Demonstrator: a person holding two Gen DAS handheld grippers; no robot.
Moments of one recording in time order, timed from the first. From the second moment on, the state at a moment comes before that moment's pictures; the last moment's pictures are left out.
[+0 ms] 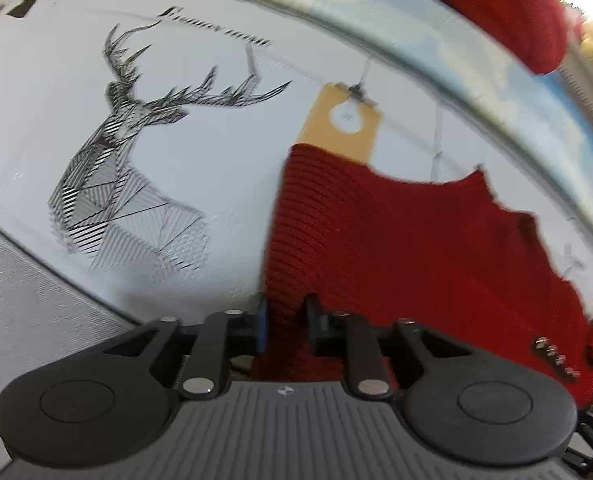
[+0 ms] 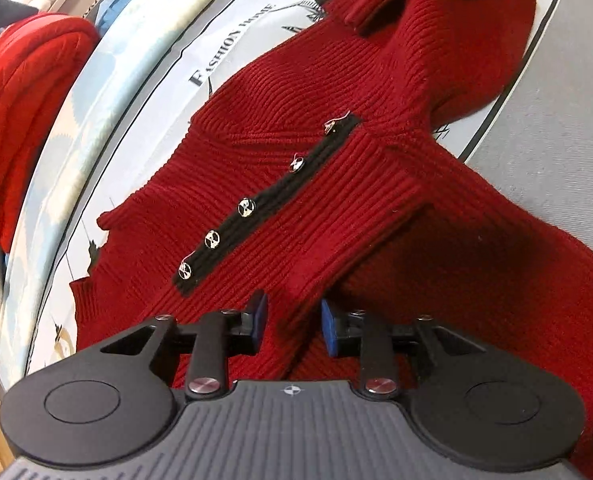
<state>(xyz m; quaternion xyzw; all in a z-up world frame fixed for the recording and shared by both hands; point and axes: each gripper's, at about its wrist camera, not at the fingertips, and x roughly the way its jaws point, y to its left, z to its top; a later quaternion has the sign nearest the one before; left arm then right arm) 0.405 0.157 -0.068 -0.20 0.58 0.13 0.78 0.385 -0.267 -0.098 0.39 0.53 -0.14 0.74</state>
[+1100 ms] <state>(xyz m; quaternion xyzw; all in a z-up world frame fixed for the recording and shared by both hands) 0.388 0.064 -0.013 -0.07 0.55 -0.05 0.83 0.395 -0.475 -0.097 0.56 0.28 -0.30 0.72</state>
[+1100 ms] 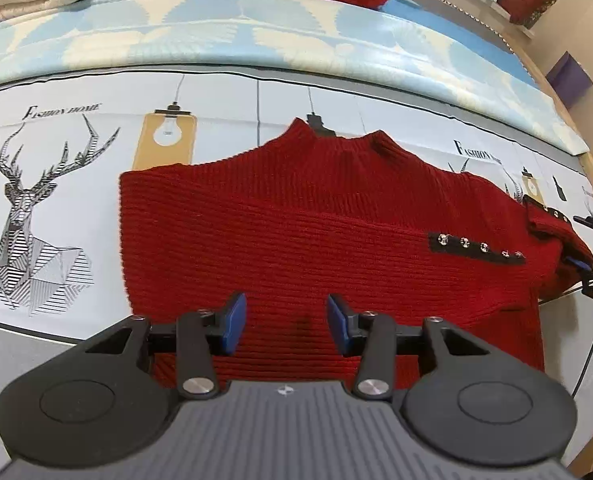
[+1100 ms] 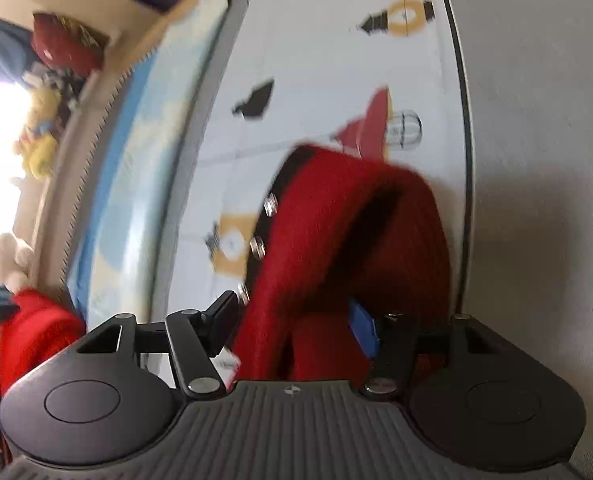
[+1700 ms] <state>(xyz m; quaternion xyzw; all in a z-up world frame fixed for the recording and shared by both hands) 0.381 0.092 -0.002 -0.08 0.54 -0.03 0.83 0.383 -0.449 -0.068 0.55 0.21 -0.27 0.76</state>
